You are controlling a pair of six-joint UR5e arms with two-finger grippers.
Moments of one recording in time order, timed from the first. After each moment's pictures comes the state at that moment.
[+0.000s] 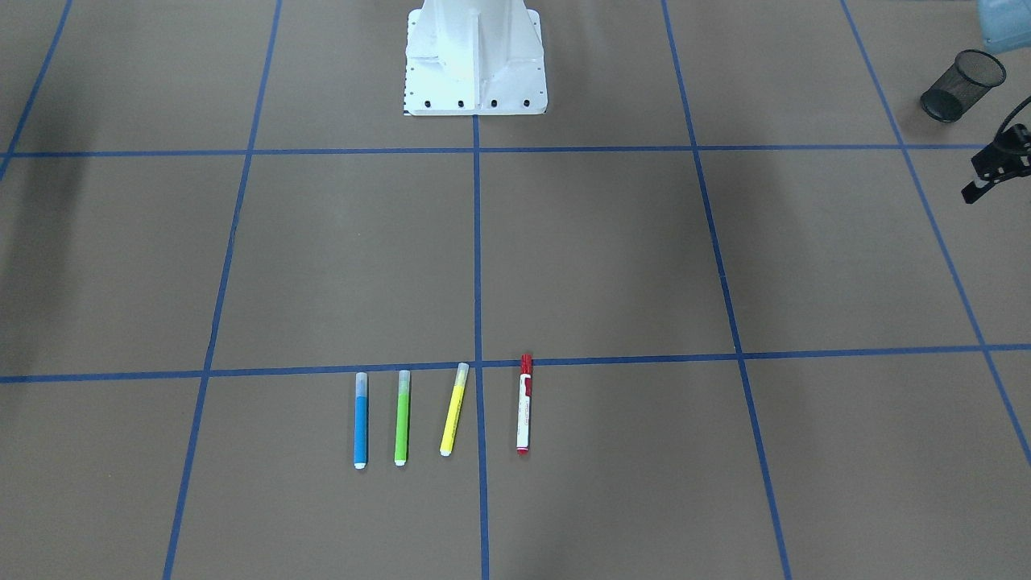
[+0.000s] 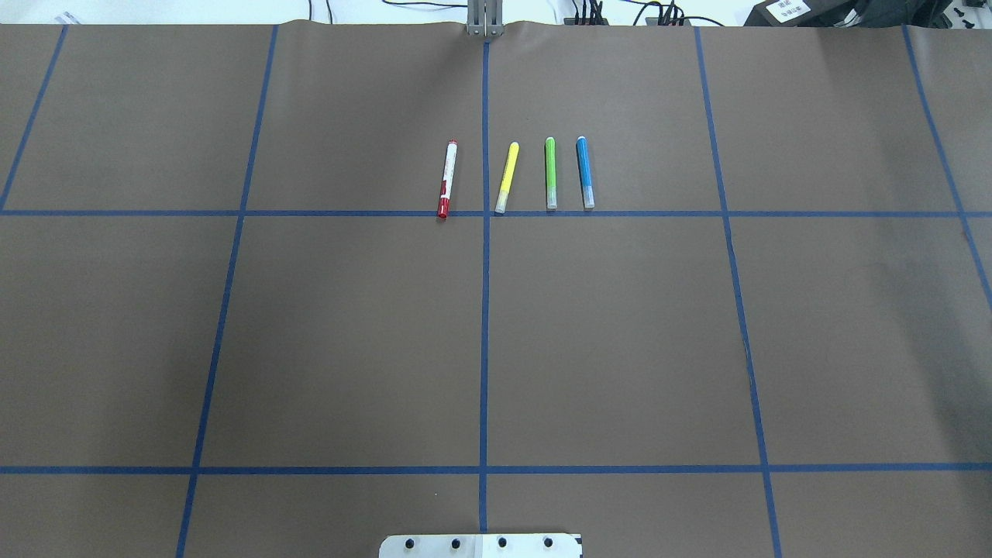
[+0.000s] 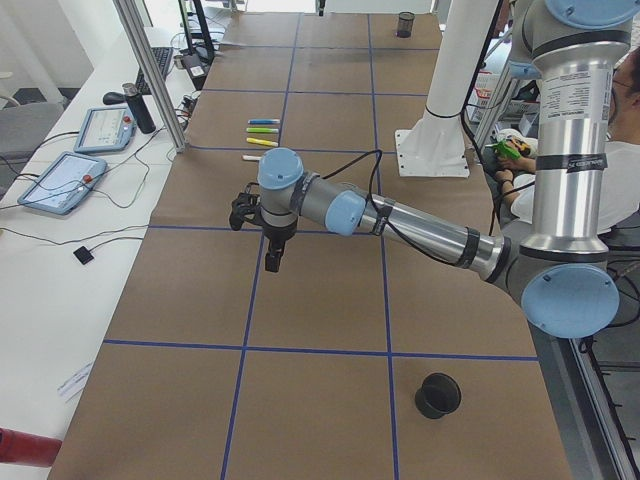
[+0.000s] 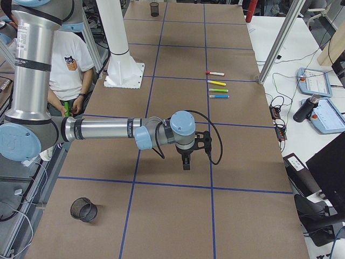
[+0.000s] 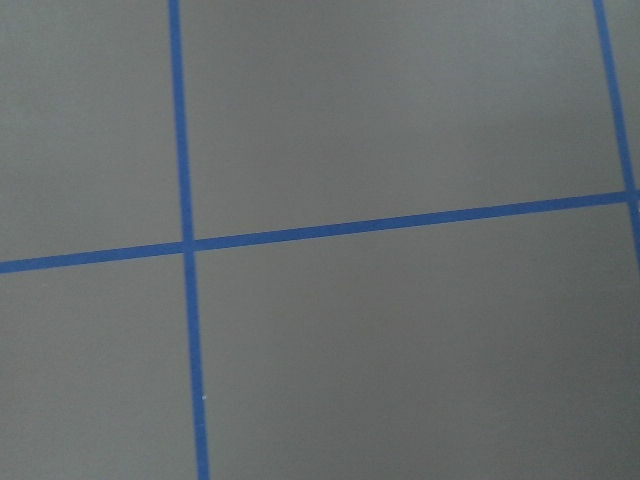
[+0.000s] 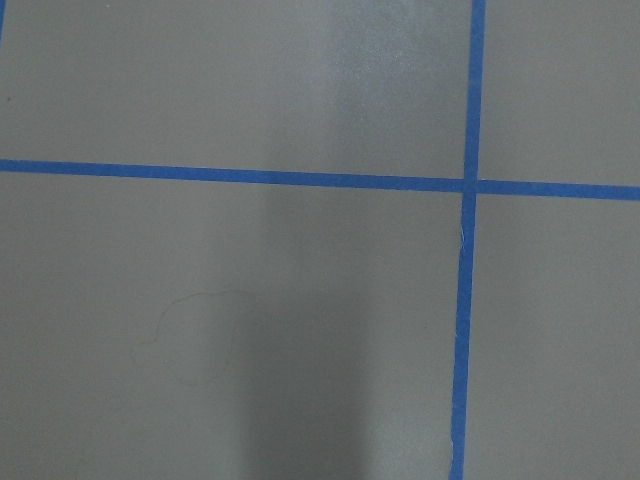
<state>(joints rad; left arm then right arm) -1.33 -1.59 -1.92 -1.65 -2.36 -0.31 1.47 -1.74 1.79 -1.34 2.43 0.20</state>
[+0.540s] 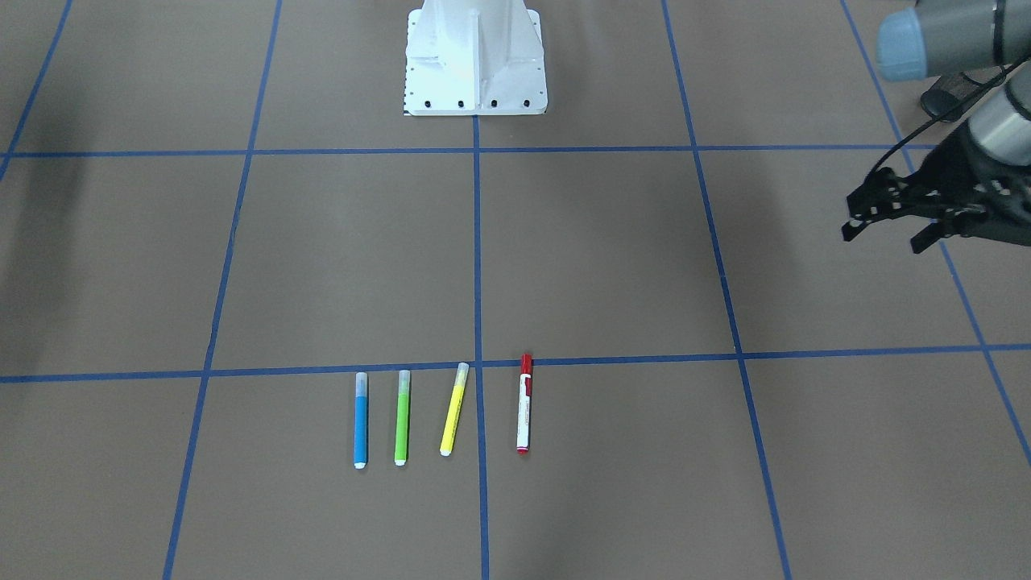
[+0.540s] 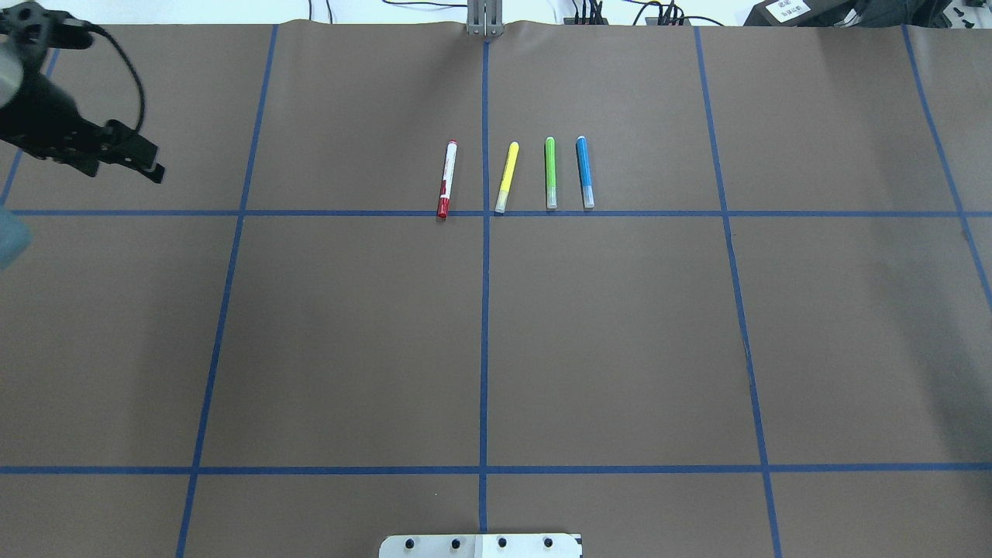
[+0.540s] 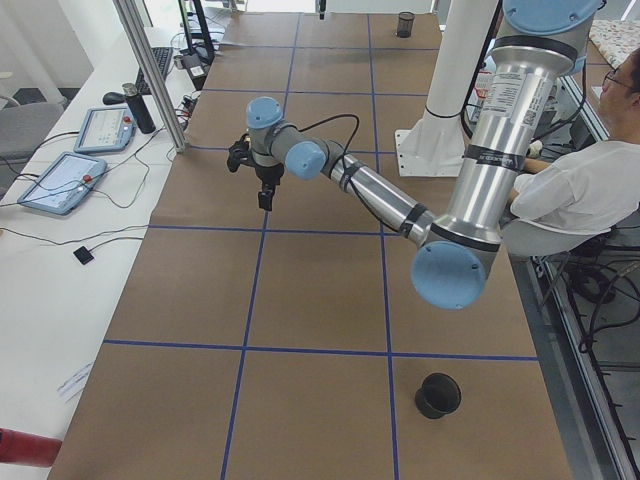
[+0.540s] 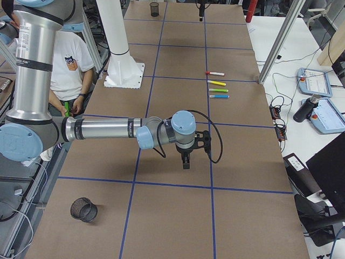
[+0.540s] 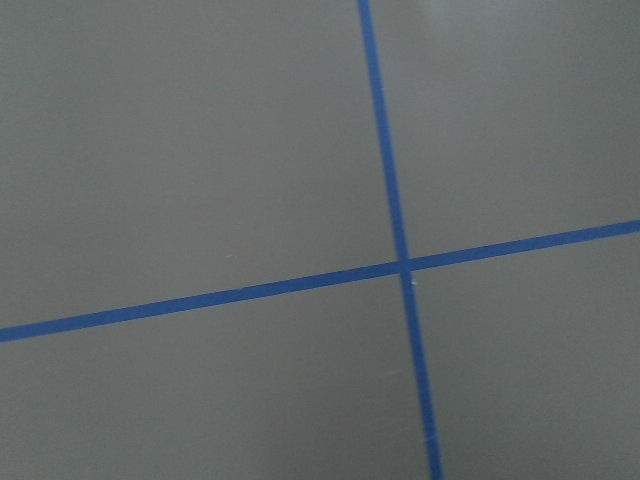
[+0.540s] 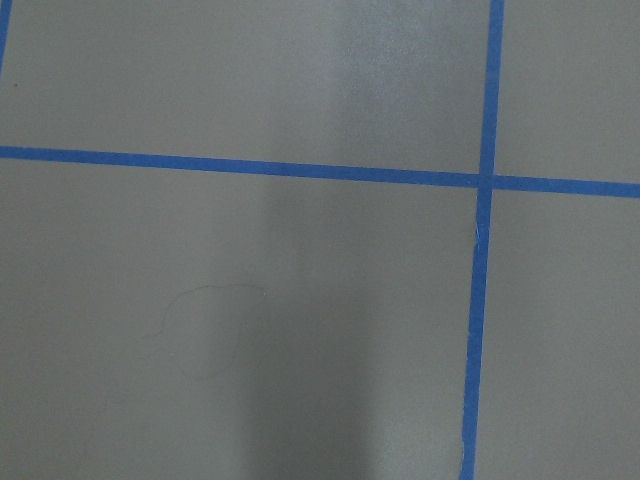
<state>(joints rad) -1.05 -1.91 -1.84 -1.58 -2.27 -0.62 1.44 -1.74 1.79 -1.34 2.42 0.21</state>
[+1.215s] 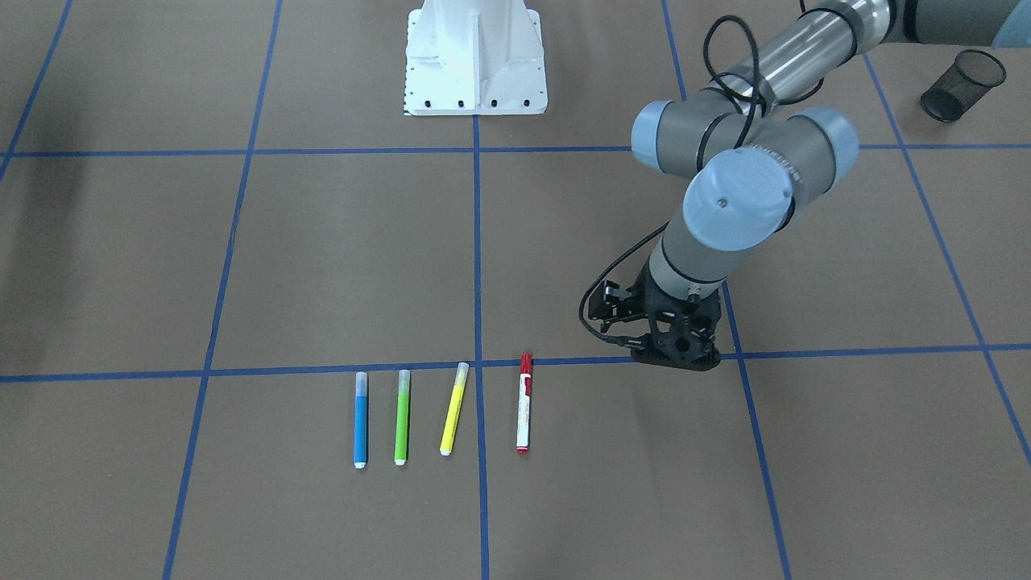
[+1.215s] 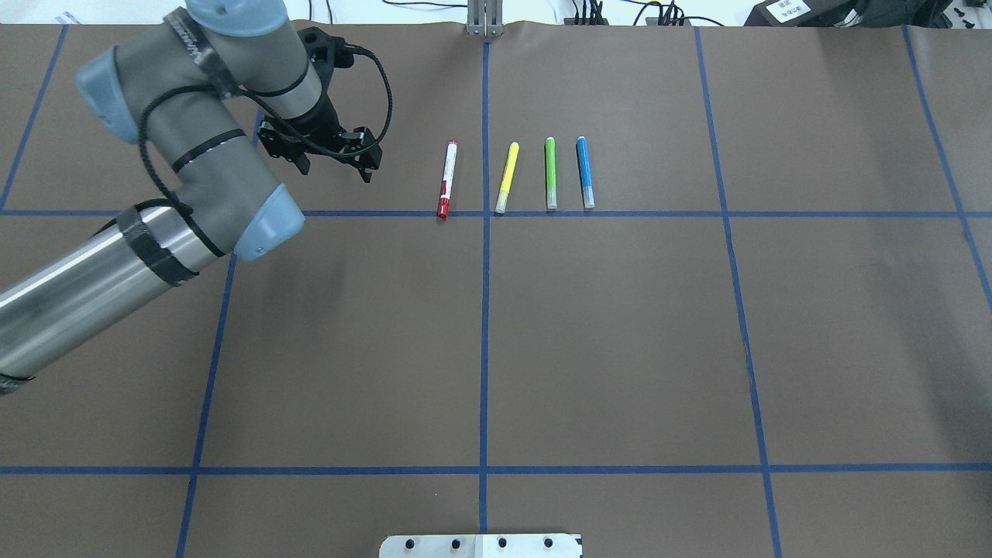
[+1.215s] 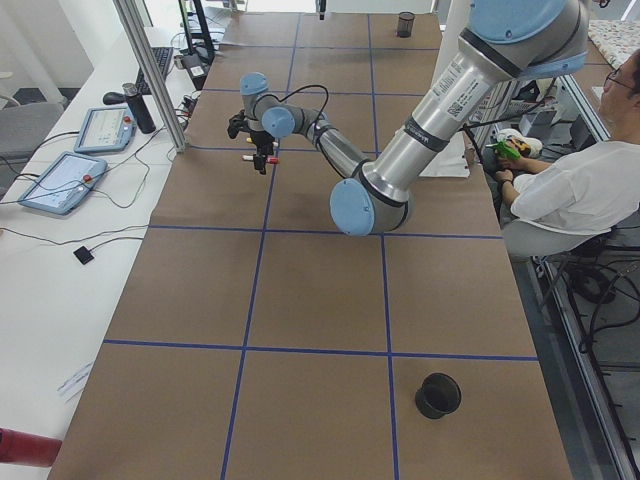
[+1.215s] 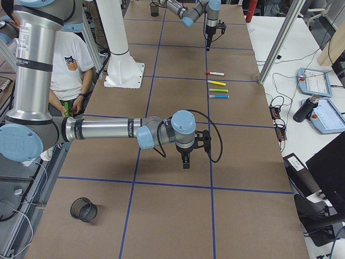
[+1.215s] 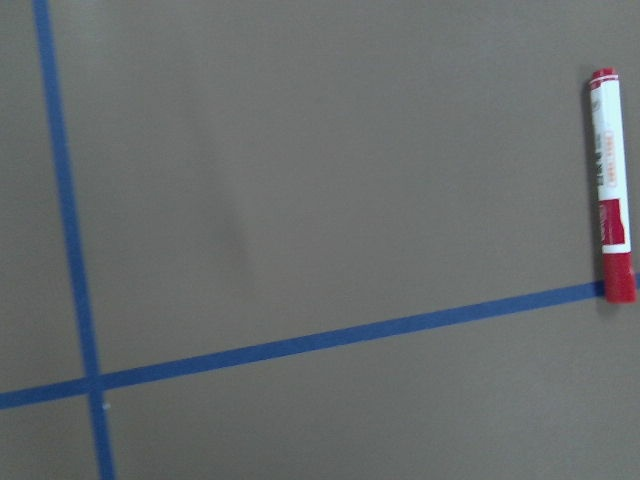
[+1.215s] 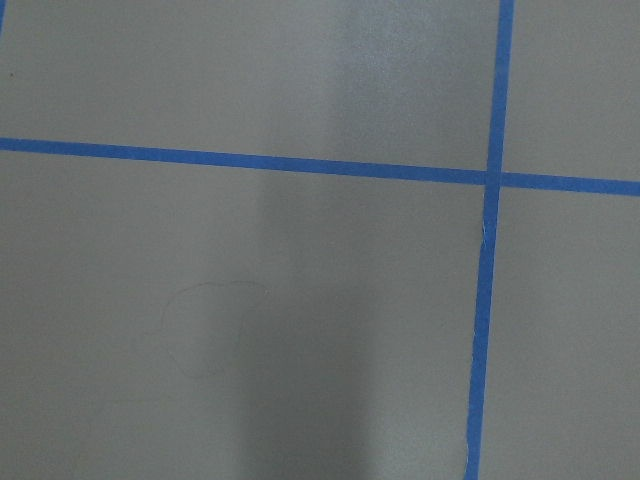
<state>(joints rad) -0.83 -2.35 -1.34 -1.71 -2.14 -0.81 1.44 -1.74 1.79 -1.33 2.42 0.21</state>
